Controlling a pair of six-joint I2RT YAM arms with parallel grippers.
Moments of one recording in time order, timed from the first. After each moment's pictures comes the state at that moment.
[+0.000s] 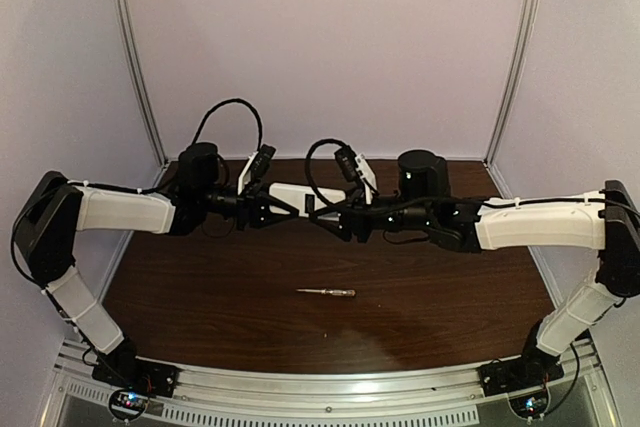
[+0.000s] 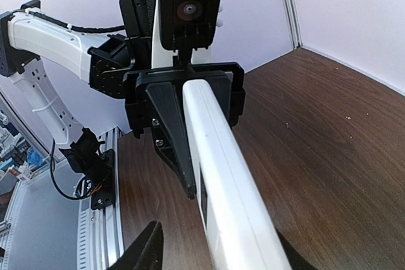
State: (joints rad) left arm -0.56 1.64 0.91 0.57 1.17 -0.19; right arm 0.89 1.54 1.00 0.32 -0.40 0.26
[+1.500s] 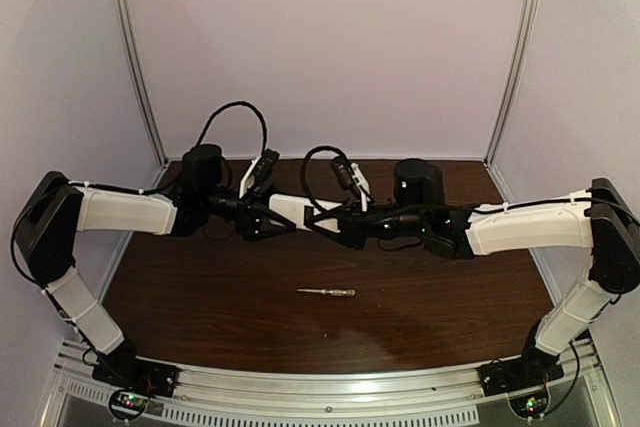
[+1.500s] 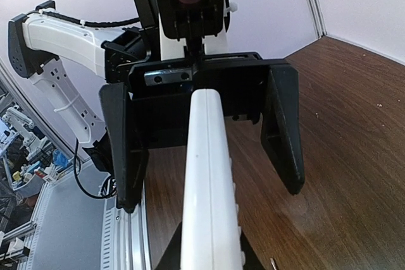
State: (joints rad) left arm -0.58 1.64 0.91 0.55 1.23 -0.18; right arm 0.89 1.59 0.97 0.44 -0.49 0.35
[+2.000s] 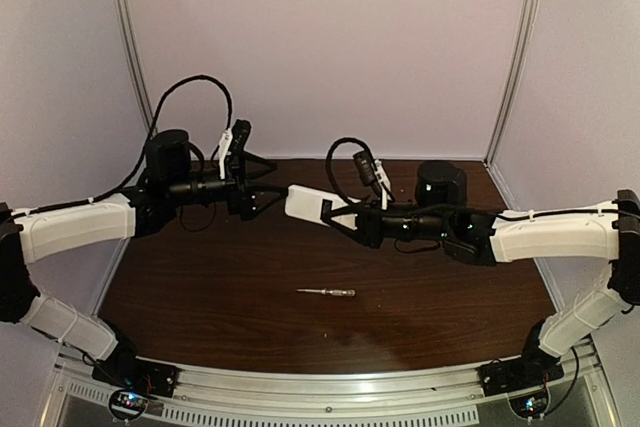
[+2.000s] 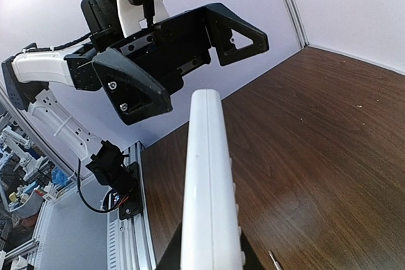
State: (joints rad) left arm -0.58 1.36 0.88 0.34 0.73 -0.04; right arm 0.89 1.45 0.87 0.44 -0.42 0.41
